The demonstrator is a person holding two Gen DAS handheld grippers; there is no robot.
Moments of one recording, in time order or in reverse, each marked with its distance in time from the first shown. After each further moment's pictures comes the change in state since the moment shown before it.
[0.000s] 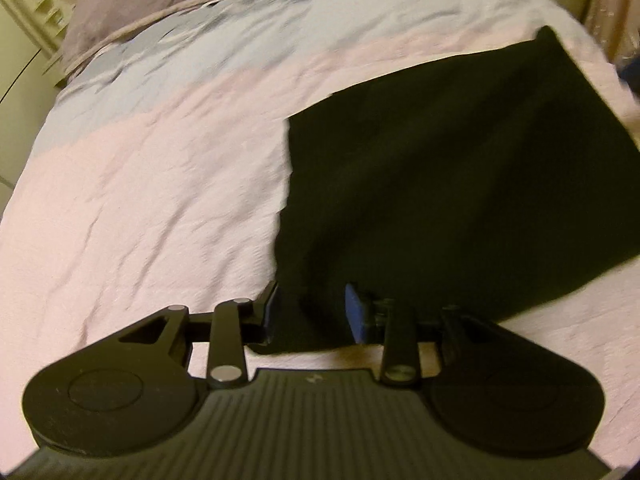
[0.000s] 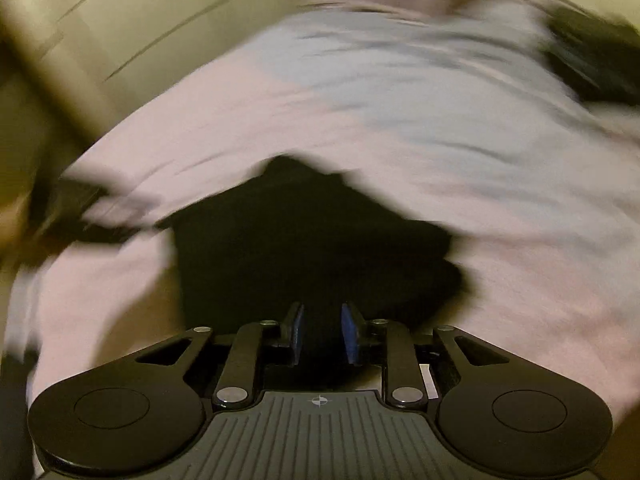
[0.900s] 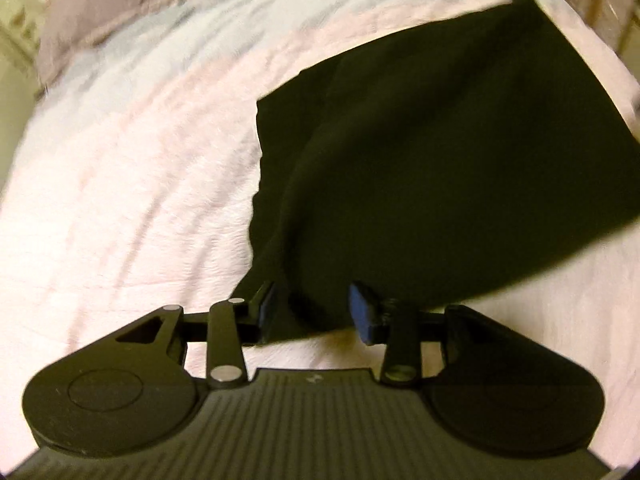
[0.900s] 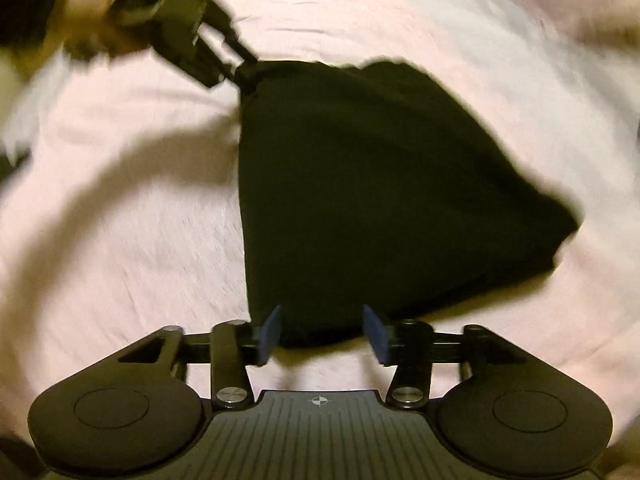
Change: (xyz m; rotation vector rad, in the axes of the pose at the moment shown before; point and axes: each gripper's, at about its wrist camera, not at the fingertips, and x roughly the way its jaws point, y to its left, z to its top) left arm 0.003 -0.012 -0.024 0.120 0.013 -0.008; right arm 0.035 0.083 -0.051 -0.457 0.231 -0.132
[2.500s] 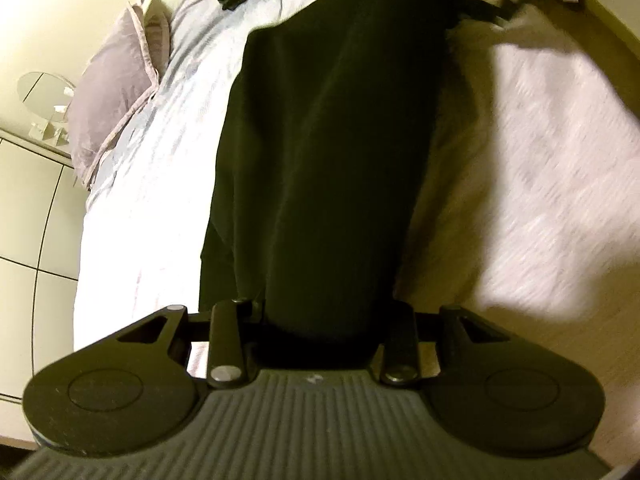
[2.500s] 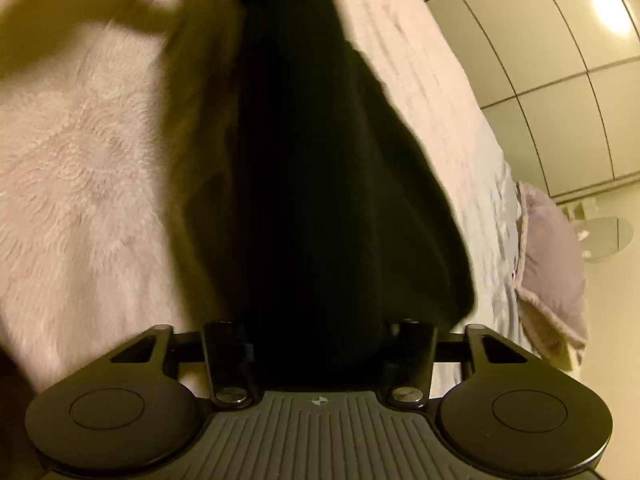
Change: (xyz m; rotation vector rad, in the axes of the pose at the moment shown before) left arm -0.043 -0.268 0.034 0.208 -0.015 0.289; right arm 0.036 -0.026 -0.132 -0.931 -0.144 -0.383
